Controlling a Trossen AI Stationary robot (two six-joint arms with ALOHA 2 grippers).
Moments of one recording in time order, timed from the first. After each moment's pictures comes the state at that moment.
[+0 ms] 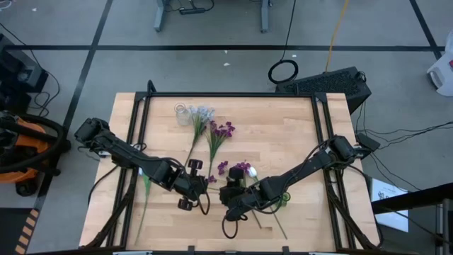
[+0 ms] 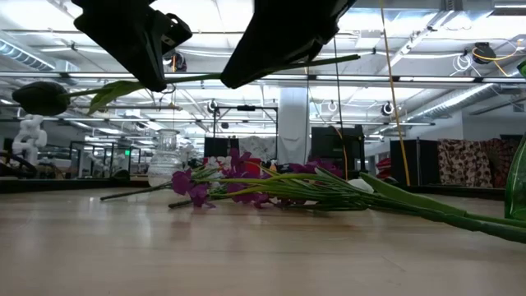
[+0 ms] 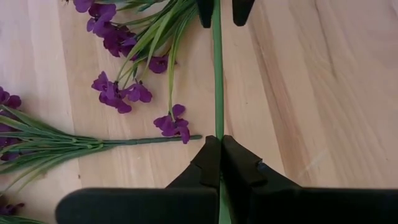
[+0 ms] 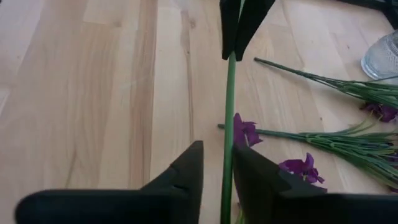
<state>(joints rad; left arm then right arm) -0.45 1.57 1.16 -0.71 -0.22 -0.15 0.45 1.98 1.47 -0.33 0.52 0.26</state>
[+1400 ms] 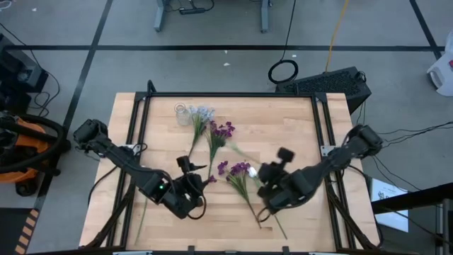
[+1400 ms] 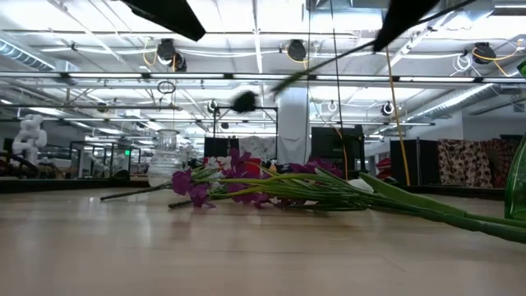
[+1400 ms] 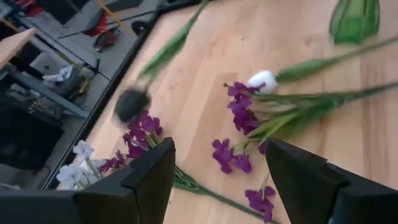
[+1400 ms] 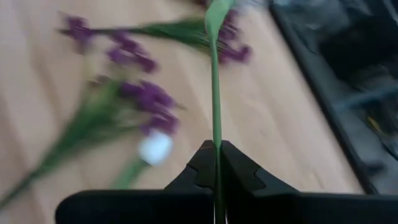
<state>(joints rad) -0.61 1.57 1.16 -0.61 -0.92 -0.47 0.57 1.68 1.47 -1.31 0.79 0.94</state>
